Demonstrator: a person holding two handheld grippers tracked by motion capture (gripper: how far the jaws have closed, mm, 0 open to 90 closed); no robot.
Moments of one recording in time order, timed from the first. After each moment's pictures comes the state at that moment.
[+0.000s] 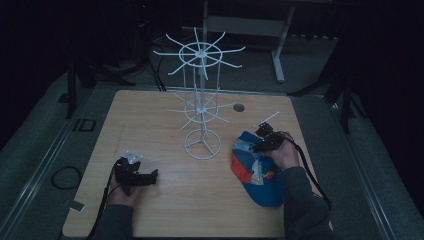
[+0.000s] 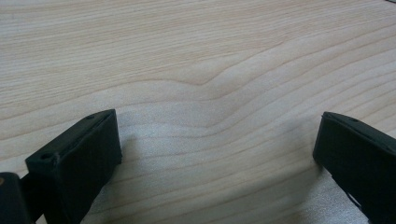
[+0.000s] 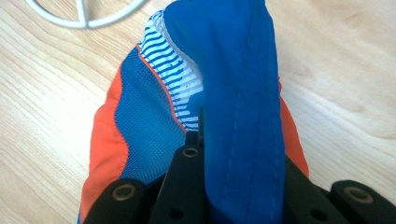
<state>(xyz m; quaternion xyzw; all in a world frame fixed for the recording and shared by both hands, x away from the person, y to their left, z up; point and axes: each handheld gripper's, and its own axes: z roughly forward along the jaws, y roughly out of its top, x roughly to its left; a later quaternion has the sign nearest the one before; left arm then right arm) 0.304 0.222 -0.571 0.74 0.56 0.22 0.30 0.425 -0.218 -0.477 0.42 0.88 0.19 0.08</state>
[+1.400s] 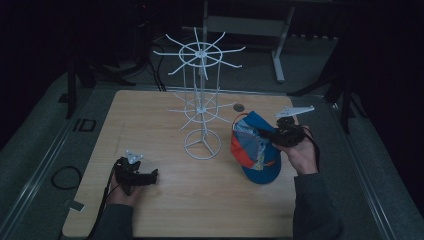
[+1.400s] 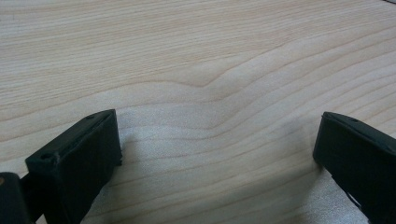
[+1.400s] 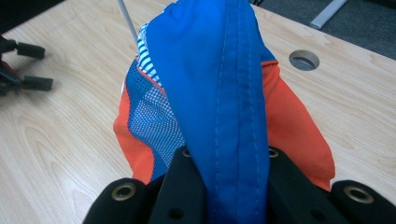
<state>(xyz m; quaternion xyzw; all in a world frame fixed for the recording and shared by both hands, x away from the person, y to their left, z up) 0.306 0.221 -0.571 0.74 0.57 0.22 0.30 0.380 -0.242 -0.397 0.37 0.83 0.39 0.13</state>
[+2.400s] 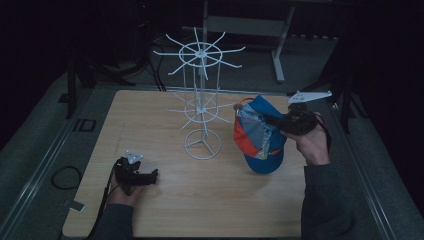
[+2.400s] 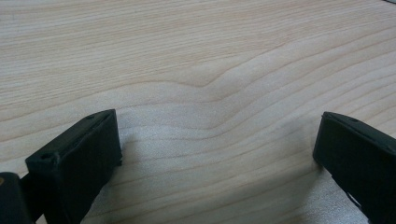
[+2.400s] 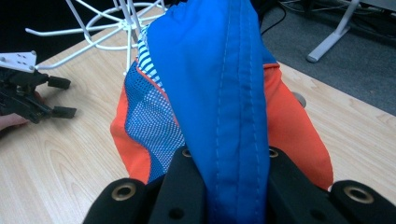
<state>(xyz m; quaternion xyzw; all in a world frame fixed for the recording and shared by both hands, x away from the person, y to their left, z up) 0.306 0.221 -0.571 0.74 0.57 0.22 0.30 0.379 -0.251 -0.344 0.35 0.82 0.43 0.15</state>
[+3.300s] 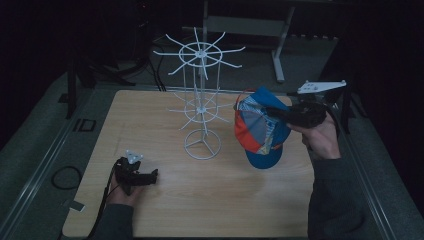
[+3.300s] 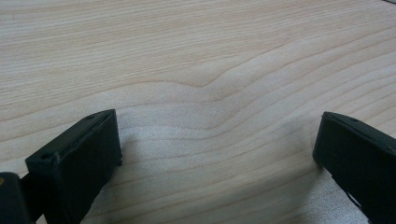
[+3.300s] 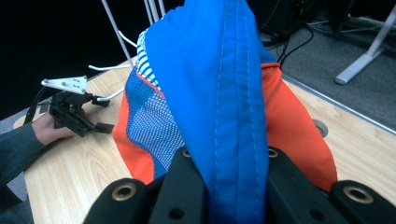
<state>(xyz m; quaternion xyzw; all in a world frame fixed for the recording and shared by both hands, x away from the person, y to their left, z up) 0.306 0.221 -0.571 0.74 0.57 0.22 0.30 0.376 -0.258 -0.311 0.31 0.81 0.48 0.11</state>
